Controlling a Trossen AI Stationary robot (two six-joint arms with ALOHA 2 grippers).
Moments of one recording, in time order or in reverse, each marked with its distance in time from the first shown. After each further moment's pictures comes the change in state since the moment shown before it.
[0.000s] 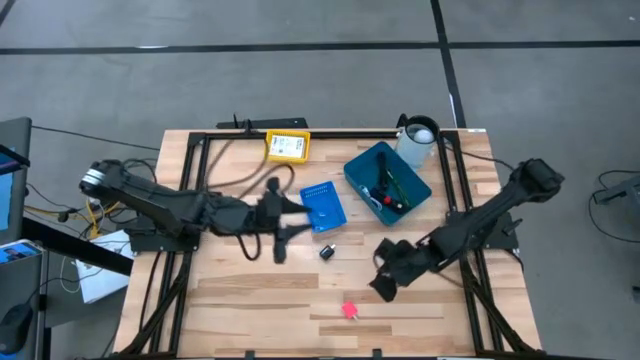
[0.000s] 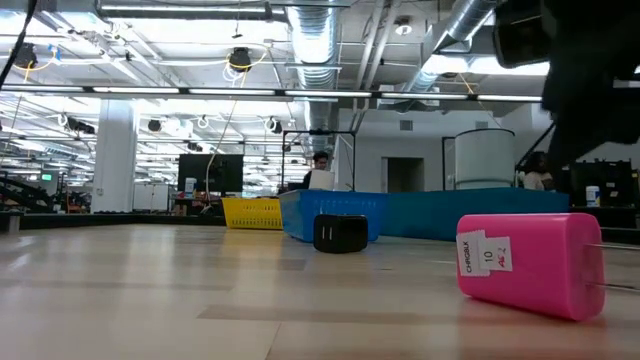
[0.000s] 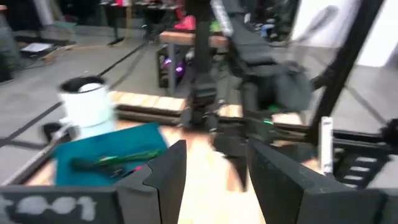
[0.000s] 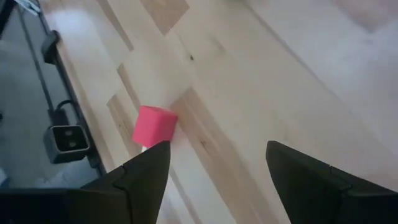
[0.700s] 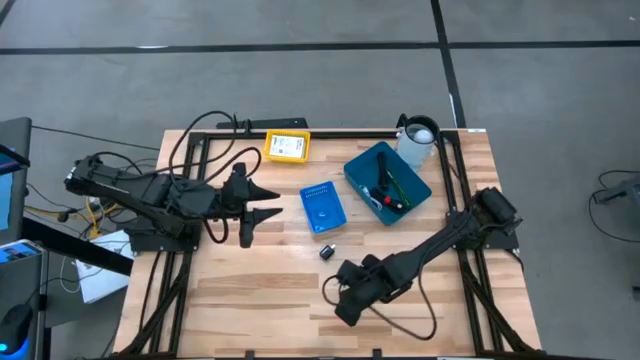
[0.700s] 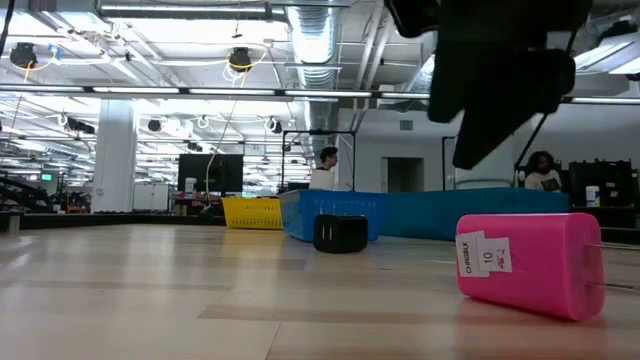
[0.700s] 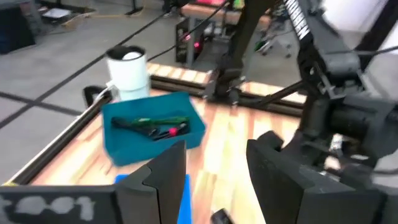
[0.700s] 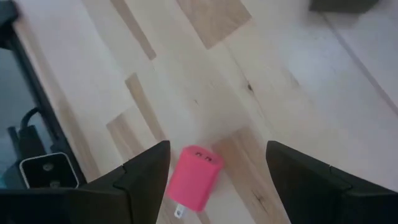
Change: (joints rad) left arm 0.014 -0.257 0.000 -0.400 -0.032 -0.115; right arm -0.019 0.498 0.566 -0.259 0.001 -0.128
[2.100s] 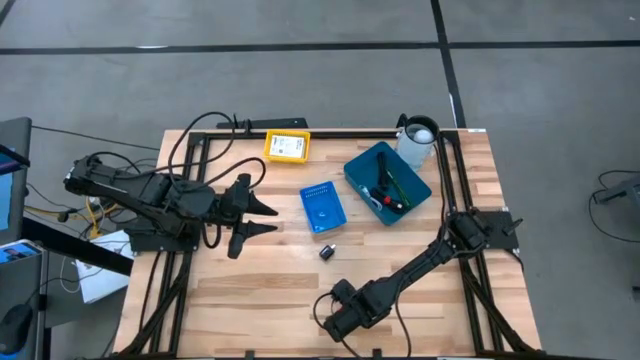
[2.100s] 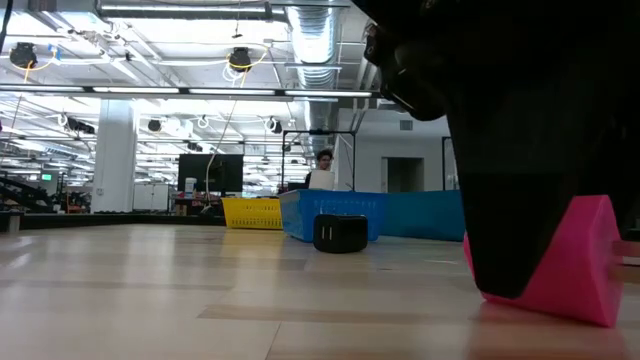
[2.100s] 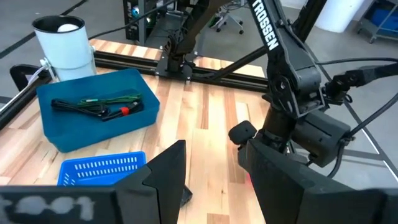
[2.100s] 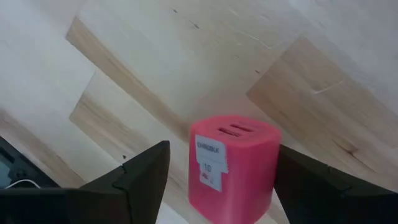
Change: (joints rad) left arm 0.000 -0.018 0.000 -0.059 0.230 -0.026; right arm 0.062 0.325 0.263 -0.163 -0.144 0.373
